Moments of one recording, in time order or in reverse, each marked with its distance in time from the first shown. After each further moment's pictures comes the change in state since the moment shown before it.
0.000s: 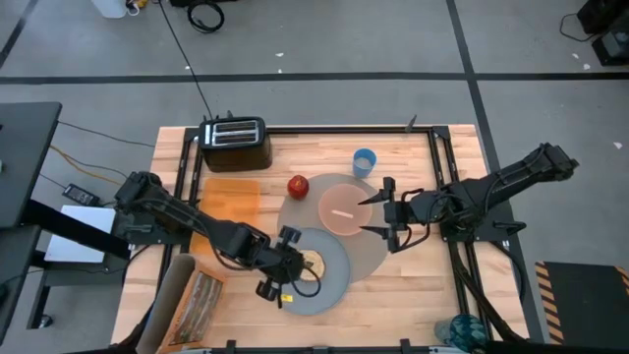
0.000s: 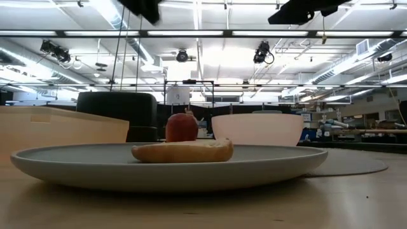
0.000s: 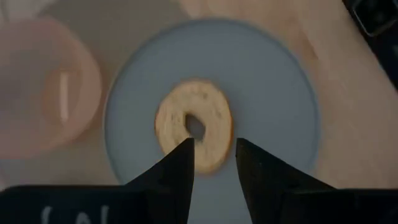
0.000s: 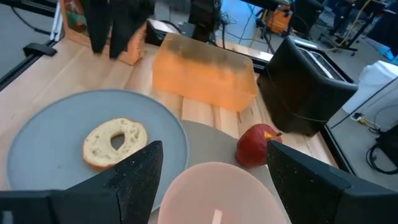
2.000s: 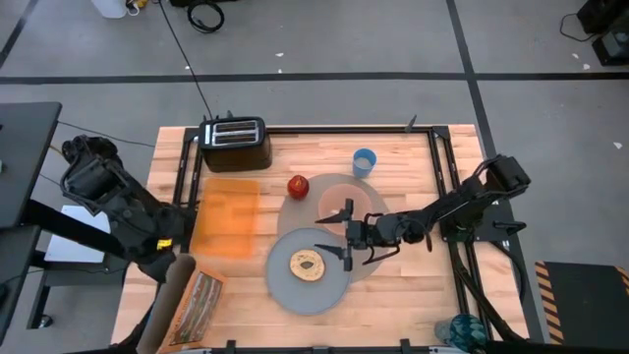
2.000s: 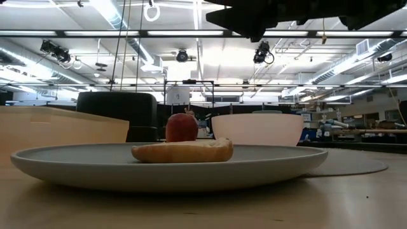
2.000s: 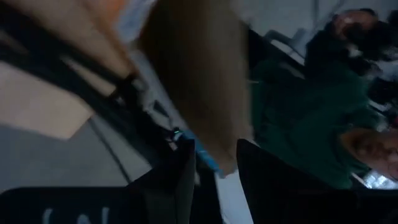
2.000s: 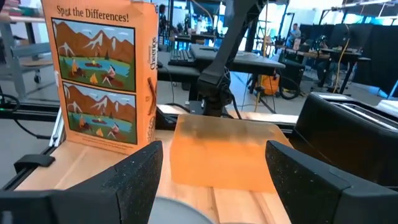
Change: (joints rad) left arm -0.329 -0.631 0.114 -0.555 0.532 -1.781; right arm 0.013 0.604 0.000 0.999 0.008 0.028
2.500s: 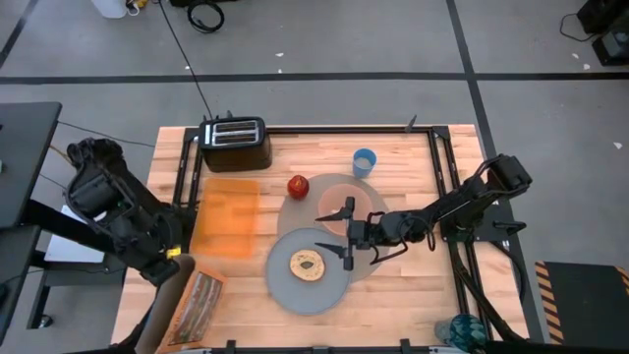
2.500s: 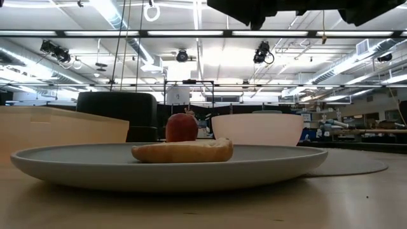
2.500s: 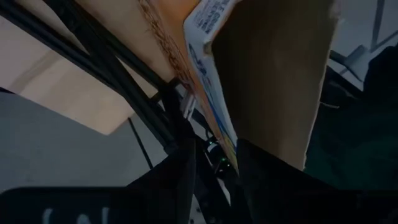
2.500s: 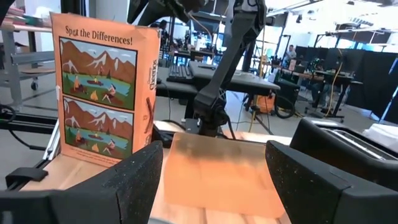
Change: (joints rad) left arm -0.089 0.067 0.000 -0.111 -0.056 -0.078; right arm 0.000 -0.023 0.005 0.048 -0.009 -0.082
